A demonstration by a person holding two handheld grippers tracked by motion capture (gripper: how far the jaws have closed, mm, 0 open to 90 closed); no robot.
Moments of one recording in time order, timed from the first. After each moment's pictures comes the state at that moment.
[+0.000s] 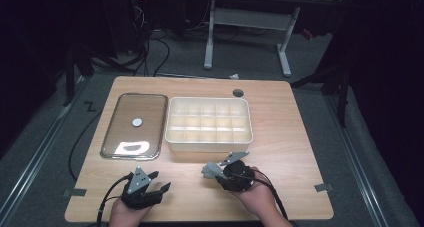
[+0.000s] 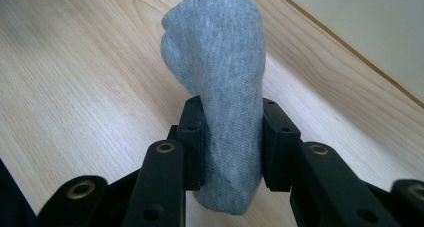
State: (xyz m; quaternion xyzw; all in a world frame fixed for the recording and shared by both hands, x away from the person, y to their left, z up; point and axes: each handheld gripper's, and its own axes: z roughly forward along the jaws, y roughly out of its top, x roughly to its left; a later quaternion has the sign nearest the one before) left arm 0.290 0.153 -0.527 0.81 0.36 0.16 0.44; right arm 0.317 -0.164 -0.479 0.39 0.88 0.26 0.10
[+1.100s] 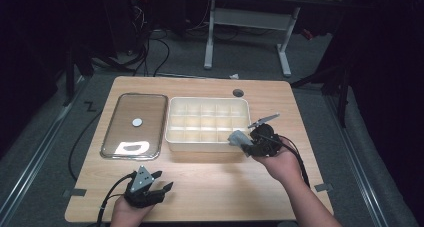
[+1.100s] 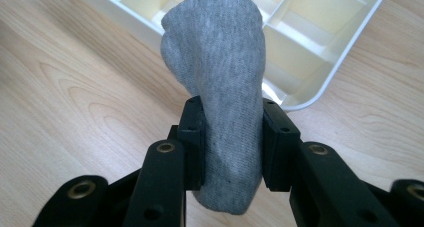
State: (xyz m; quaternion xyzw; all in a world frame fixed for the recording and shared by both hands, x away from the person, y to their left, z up) left arm 0.294 0.149 -0.528 0.81 0.34 0.15 0.45; right arm 0.381 -0.226 -0.409 0.47 0.85 0.23 0.12
